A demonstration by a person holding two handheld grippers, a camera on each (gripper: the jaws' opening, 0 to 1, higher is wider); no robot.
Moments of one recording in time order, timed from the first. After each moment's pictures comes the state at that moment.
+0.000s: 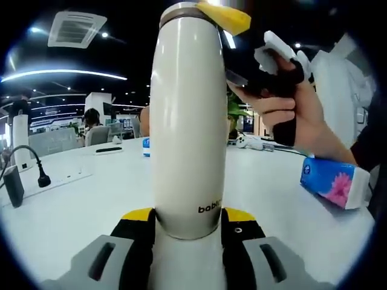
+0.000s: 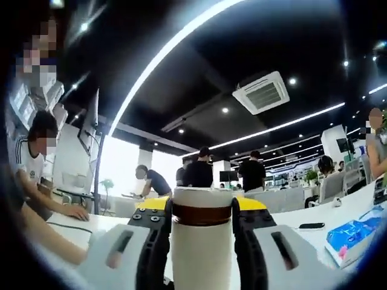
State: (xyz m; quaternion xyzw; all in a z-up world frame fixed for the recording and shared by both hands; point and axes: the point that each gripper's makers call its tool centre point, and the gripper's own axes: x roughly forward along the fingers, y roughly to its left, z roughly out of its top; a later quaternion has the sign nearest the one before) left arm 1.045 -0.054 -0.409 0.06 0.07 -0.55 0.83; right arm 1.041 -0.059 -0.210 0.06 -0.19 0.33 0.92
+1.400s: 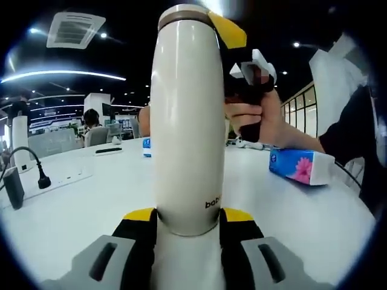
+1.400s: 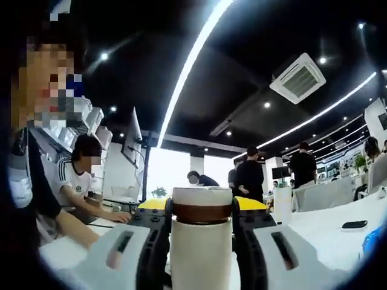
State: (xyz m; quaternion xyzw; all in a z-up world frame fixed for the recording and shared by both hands) left arm 1.046 -0.053 -0.409 0.06 0.07 -0.55 0.83; right arm 1.042 -0.059 -0.211 0.10 -0.18 0.52 0.83
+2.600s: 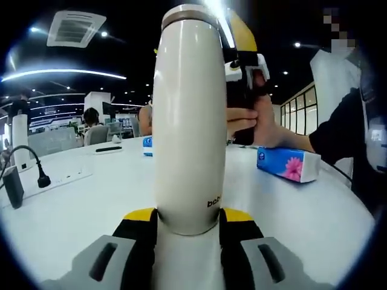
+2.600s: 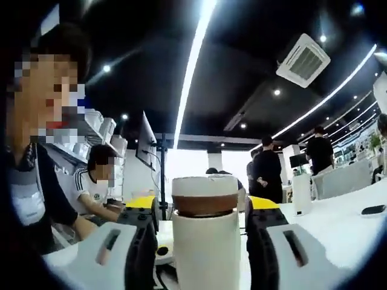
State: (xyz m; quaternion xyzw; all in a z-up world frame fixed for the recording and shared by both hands) left arm 1.055 -0.053 -0.409 0.06 0.07 -0.55 0.83; right arm 1.037 -0.047 -0.220 0.12 -0.15 0.57 0.80
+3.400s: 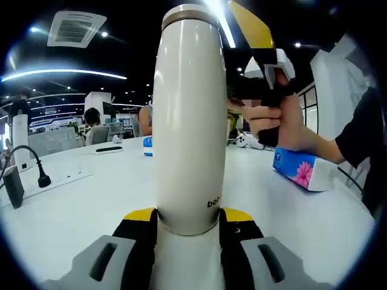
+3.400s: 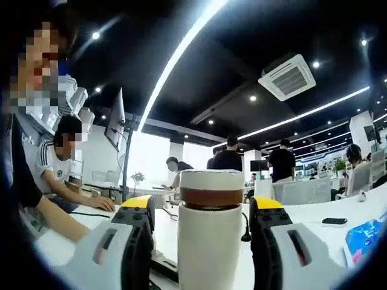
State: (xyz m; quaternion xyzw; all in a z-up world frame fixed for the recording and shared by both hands) left arm 1.042 -0.054 -0.410 0.06 0.07 -0.54 0.83; right arm 1.037 -0.051 -0.227 0.05 -0.15 0.43 0.89
